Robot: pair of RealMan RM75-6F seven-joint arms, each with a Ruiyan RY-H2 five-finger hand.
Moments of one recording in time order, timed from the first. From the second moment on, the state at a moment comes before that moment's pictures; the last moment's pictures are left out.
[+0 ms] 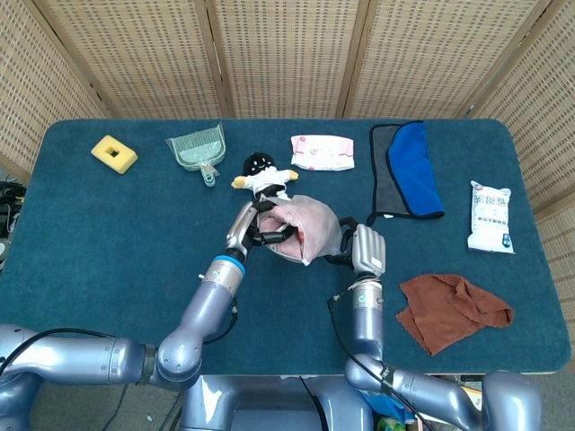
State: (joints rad) left arm -1.02 -1.67 -0.73 -1.87 0.13 1.18 0.03; right arm 0.69 -1.96 0.50 -1.37 -0.75 1.30 -0.37
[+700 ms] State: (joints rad) left arm -1.00 -1.66 -0.73 -1.87 0.16 1.15 -0.01; right arm 0.68 -1.96 0.42 -1.36 -0.88 1.29 -0.33
